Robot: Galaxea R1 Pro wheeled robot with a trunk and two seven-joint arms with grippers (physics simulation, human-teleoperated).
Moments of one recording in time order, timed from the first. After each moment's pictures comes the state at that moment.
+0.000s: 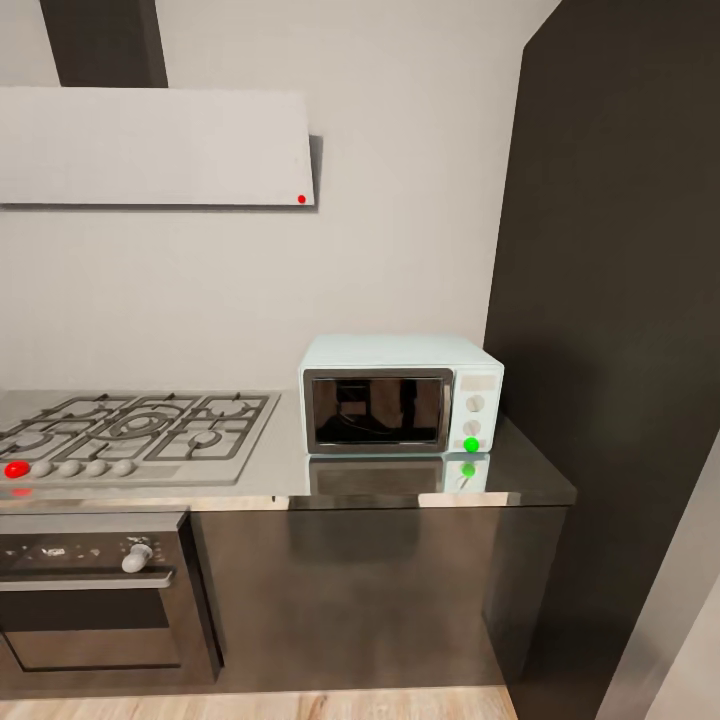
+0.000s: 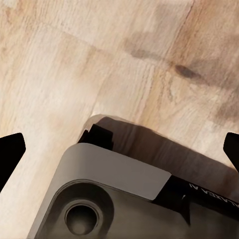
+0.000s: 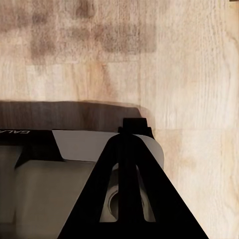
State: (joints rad) left arm -0.25 0.02 -0.45 -0.01 0.88 0.03 0.09; right arm -0.19 -0.05 -0.35 0.02 0.33 -0.04 0.09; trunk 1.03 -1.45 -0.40
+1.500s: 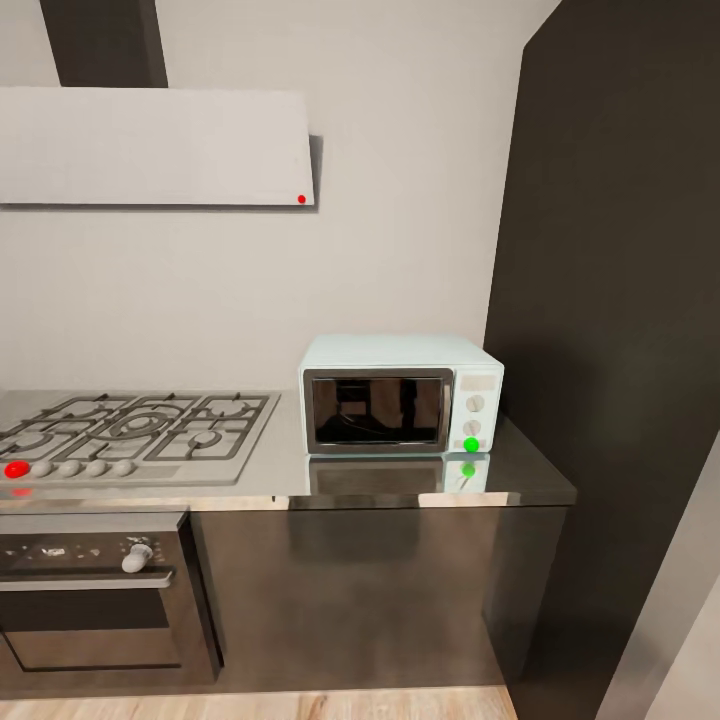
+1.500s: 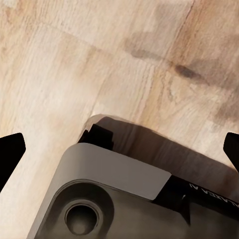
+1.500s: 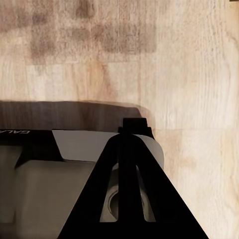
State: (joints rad) left arm -0.25 0.02 -0.45 -0.01 0.88 0.03 0.09; right arm -0.19 -0.05 -0.35 0.02 0.33 -0.04 0.09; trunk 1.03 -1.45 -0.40
